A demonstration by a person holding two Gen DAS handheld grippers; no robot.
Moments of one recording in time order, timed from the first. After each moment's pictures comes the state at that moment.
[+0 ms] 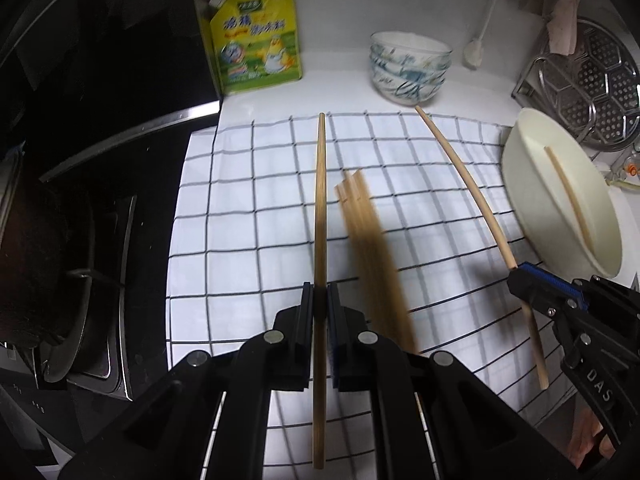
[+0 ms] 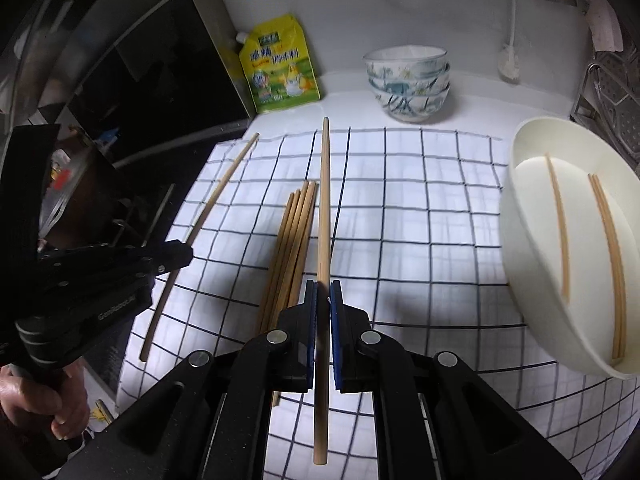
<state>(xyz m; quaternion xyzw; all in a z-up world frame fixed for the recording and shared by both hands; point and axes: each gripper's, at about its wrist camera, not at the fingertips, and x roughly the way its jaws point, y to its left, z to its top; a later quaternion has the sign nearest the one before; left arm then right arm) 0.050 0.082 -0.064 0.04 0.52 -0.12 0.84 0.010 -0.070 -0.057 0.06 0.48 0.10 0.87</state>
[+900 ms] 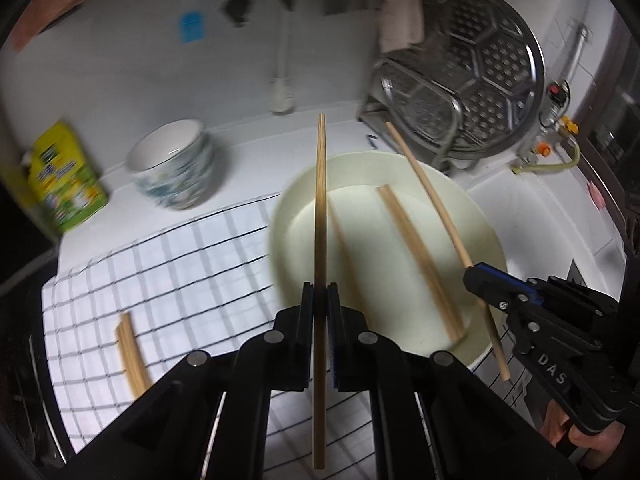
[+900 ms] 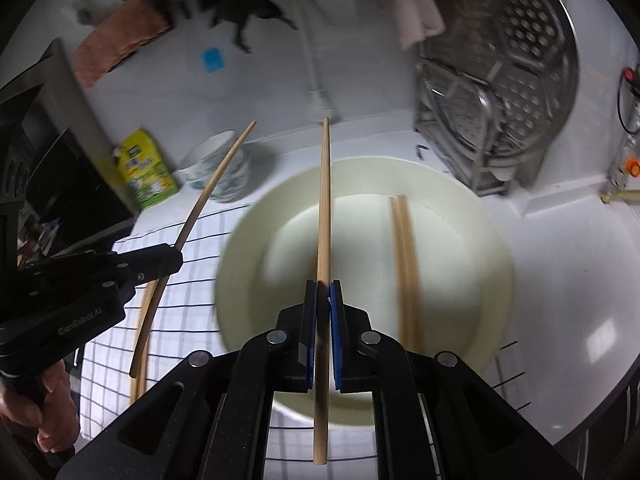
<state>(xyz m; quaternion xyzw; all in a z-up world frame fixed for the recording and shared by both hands) 0.061 -0.166 0.007 0.08 0.46 -0.28 0.84 -0.015 -0.303 -0.008 0.12 0.43 -0.03 0.89</state>
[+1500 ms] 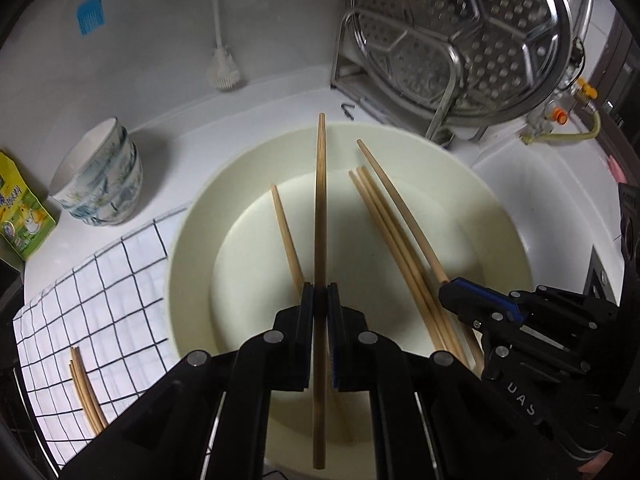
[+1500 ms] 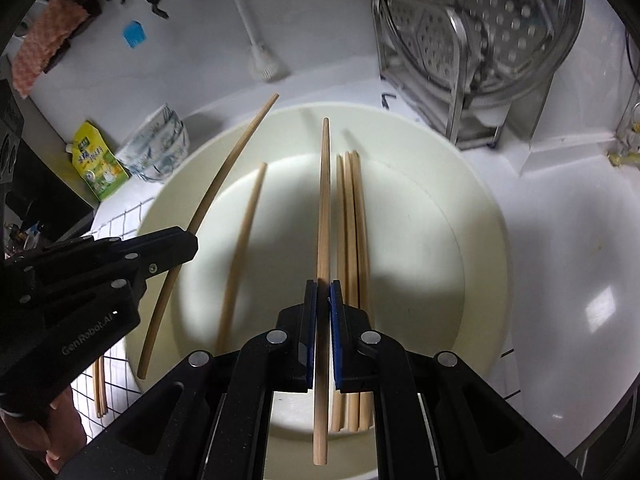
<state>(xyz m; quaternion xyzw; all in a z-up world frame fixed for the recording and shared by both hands) 0.092 -0.251 -0.050 0.12 0.49 -0.28 0.81 0.018 -0.358 -0.070 0.14 0.49 -0.05 0.86</state>
